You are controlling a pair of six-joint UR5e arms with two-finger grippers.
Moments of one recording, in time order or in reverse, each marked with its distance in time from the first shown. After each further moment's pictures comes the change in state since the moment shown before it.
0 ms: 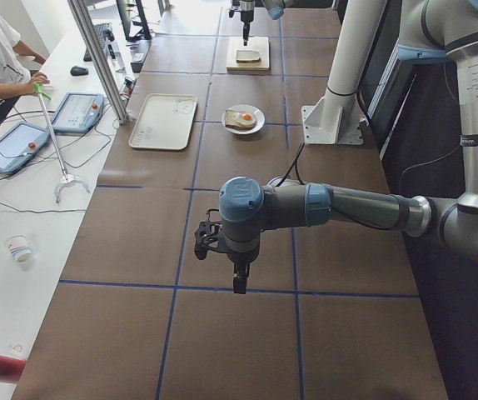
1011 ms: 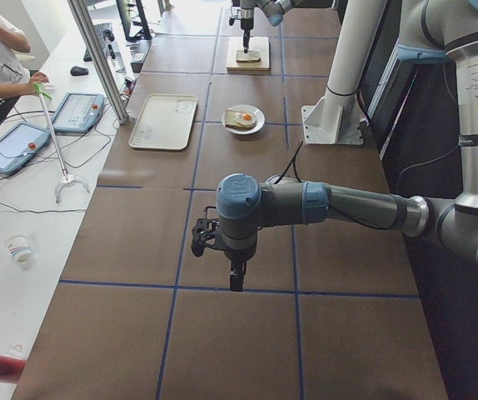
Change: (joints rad) left arm 0.000 -0.013 0.000 0.000 0.000 0.000; right arm -0.060 0.032 -0.070 0.097 0.002 0.077
